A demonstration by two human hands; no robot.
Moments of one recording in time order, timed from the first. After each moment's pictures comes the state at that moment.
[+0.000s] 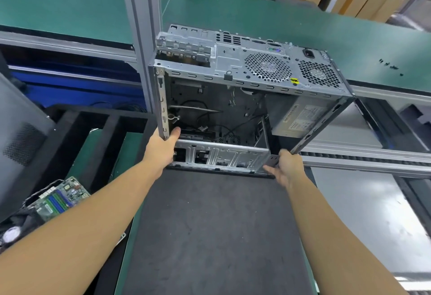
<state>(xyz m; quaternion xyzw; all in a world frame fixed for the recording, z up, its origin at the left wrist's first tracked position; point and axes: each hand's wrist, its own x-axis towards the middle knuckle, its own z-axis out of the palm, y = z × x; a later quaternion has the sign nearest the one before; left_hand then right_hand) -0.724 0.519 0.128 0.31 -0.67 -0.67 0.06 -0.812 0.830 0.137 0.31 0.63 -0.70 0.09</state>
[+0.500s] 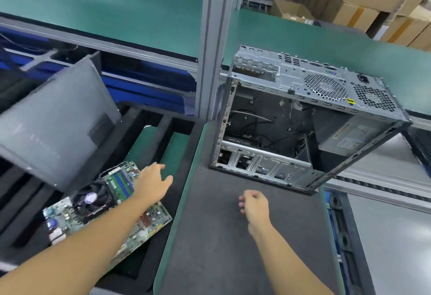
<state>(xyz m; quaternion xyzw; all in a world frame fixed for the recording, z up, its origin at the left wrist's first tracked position) -0.576 0.428 0.094 0.34 -0.88 -0.31 -0.04 -0.666 0.697 0.071 0.22 0.75 -0.59 0.19</state>
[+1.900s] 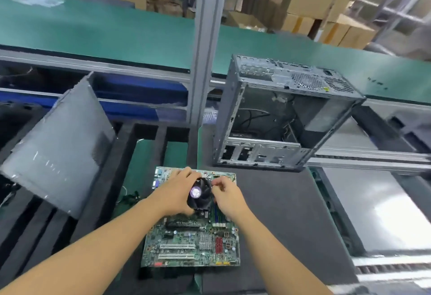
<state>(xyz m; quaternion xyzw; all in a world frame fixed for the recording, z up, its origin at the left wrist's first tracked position) -0.532 0.403 0.145 -0.10 -0.97 -0.21 -0.09 -0.568 0.590 0.131 -0.06 0.87 -0.45 0.18</state>
